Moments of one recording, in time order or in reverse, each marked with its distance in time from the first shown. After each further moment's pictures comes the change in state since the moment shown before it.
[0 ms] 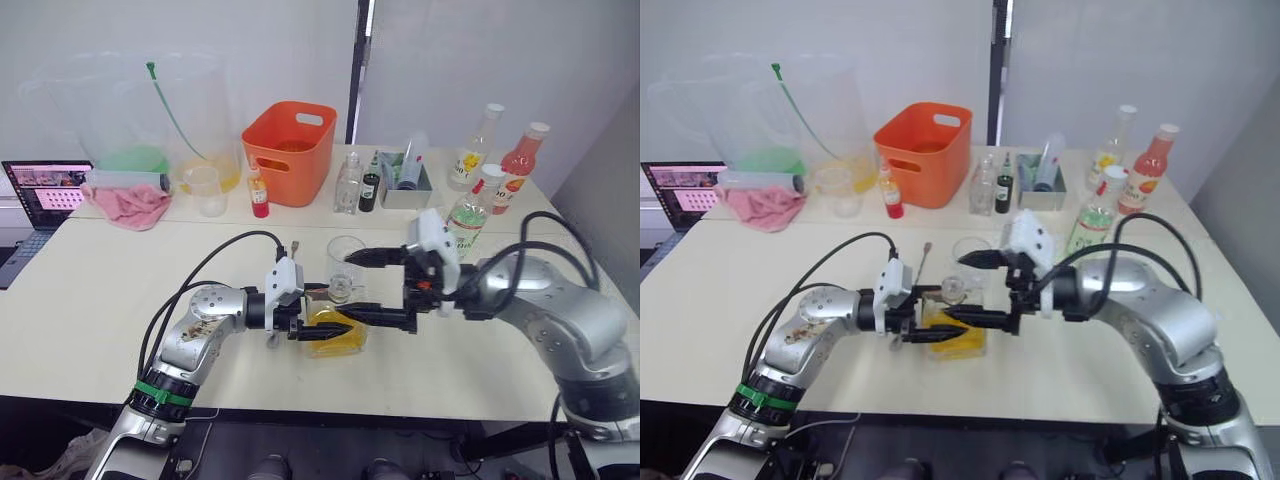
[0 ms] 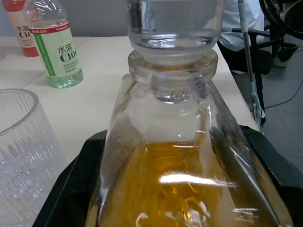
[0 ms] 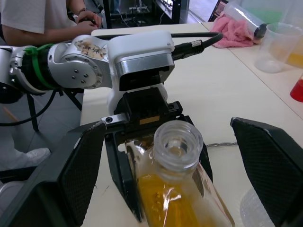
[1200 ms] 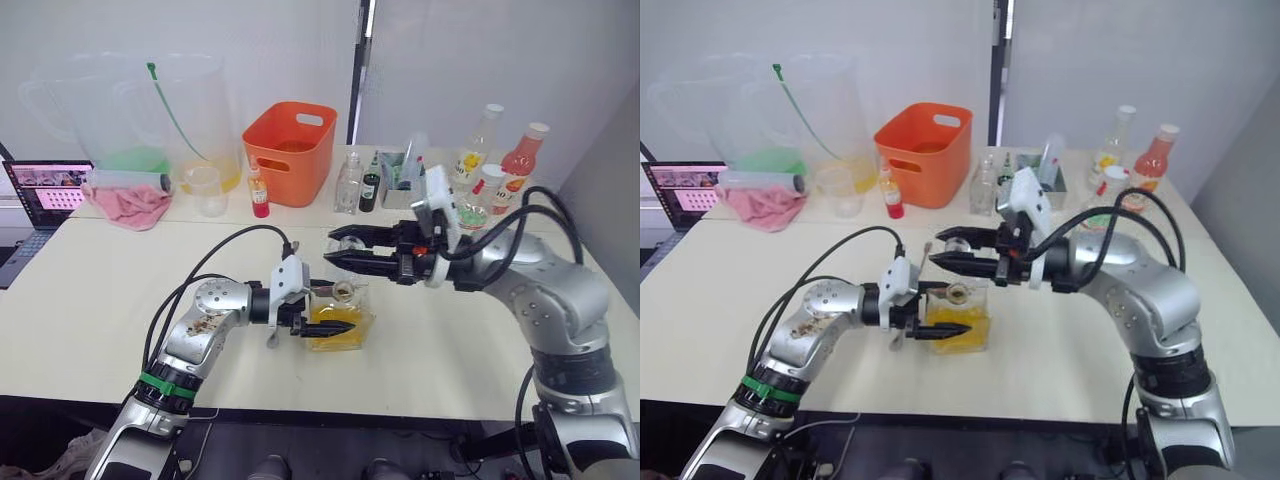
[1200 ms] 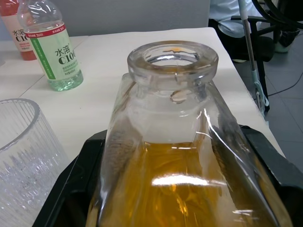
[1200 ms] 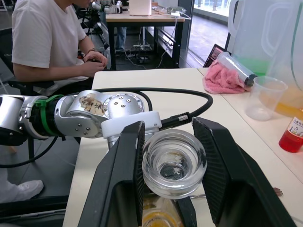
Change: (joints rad) left arm -0.046 -0.001 -0.024 0.037 0.048 -0.038 -0.014; right arm -0.102 0.057 -0.118 0.067 0.076 0.015 0.033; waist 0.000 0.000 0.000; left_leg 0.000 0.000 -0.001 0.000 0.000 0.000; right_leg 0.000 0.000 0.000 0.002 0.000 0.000
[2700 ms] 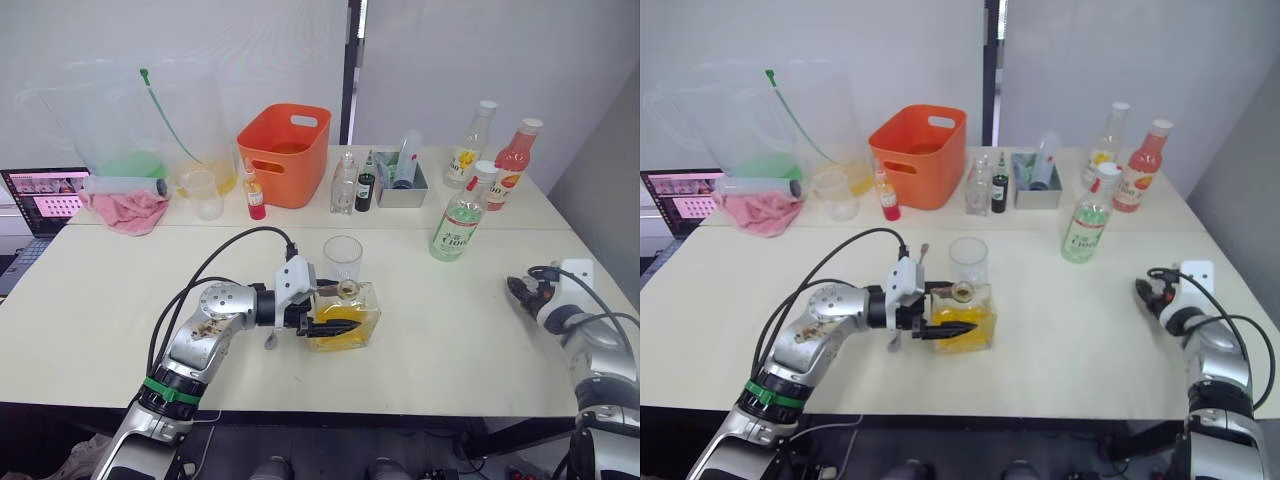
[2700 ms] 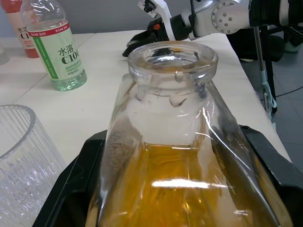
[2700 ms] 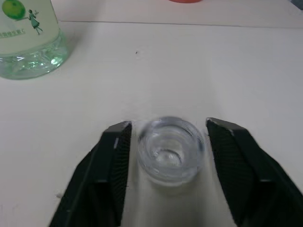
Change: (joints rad) left arm 0.023 -0.028 0.000 -0.055 0.008 0.050 0.072; right arm 0.199 -0.051 -0.373 1.228 -0.482 -0.780 -0.376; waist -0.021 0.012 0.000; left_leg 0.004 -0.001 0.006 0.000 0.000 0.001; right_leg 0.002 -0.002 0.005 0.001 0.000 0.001
